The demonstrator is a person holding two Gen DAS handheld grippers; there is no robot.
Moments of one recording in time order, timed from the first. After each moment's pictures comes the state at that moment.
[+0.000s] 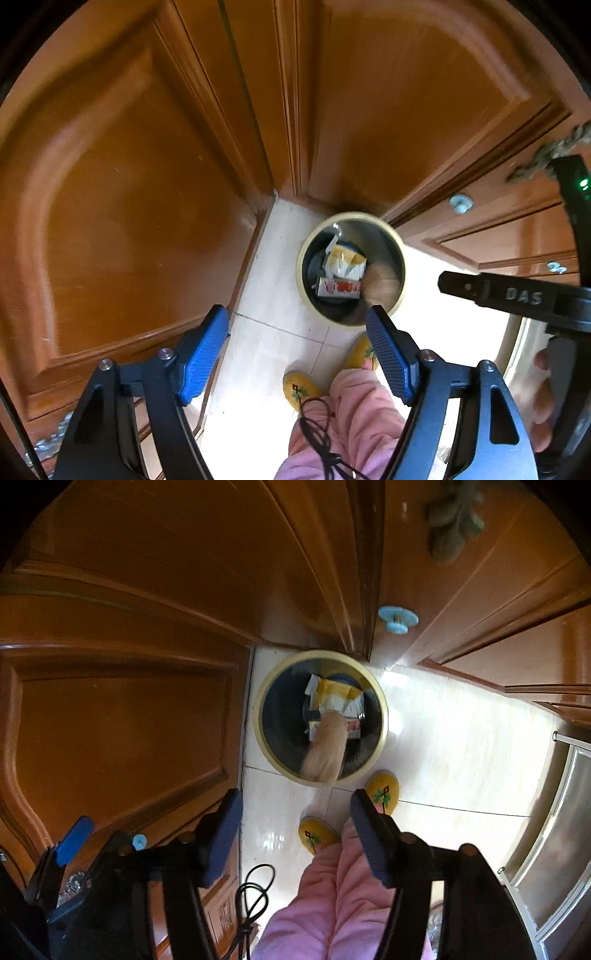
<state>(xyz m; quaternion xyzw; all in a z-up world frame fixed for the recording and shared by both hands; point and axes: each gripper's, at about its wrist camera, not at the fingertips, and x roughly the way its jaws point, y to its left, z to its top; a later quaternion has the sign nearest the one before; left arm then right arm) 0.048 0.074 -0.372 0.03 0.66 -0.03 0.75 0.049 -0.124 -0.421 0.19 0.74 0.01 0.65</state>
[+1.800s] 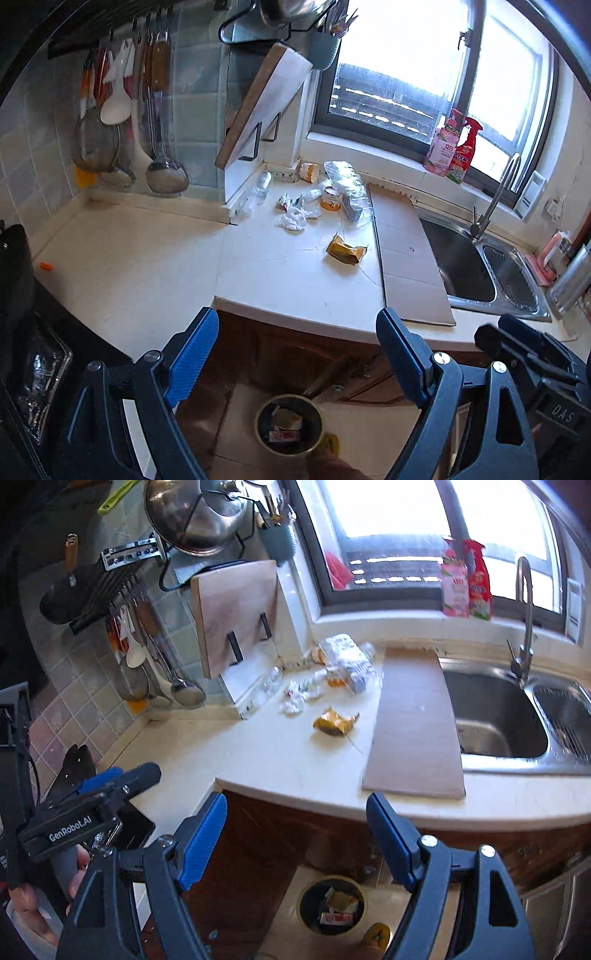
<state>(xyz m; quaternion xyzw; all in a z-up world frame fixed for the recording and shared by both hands) 0.061 0.079 0.011 -0.04 0.39 -0.14 0.91 -0.010 -0.149 0.006 0.11 0.35 0.04 0.93</state>
